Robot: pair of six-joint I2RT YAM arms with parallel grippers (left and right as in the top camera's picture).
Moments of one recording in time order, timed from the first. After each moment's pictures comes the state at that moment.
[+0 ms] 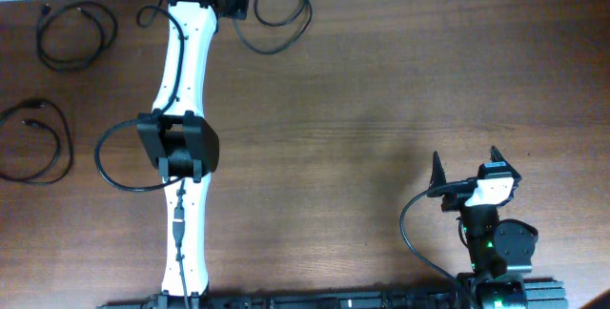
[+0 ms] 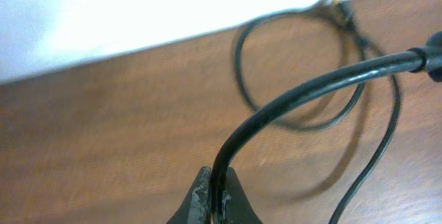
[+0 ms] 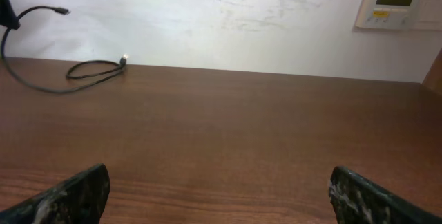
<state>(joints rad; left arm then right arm) -0.14 2.65 2.76 -1.02 0.02 0.12 -0.04 0.01 0.01 -0.07 -0.06 -0.05</state>
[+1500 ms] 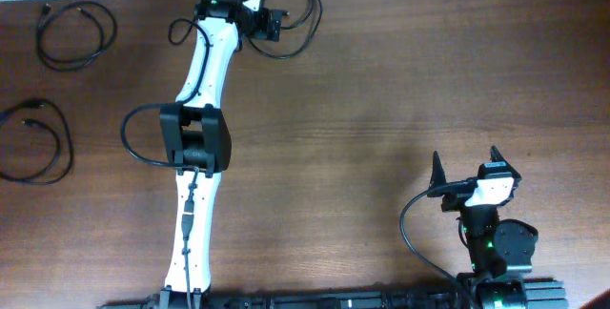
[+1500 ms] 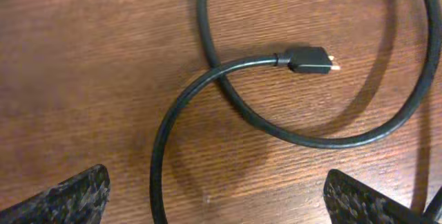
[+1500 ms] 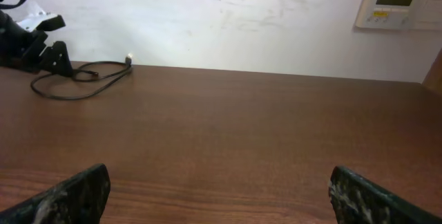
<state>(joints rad) -0.17 2.81 2.70 -0.90 0.10 0.00 -0.04 0.01 0.01 -0.07 -0.06 -0.05</state>
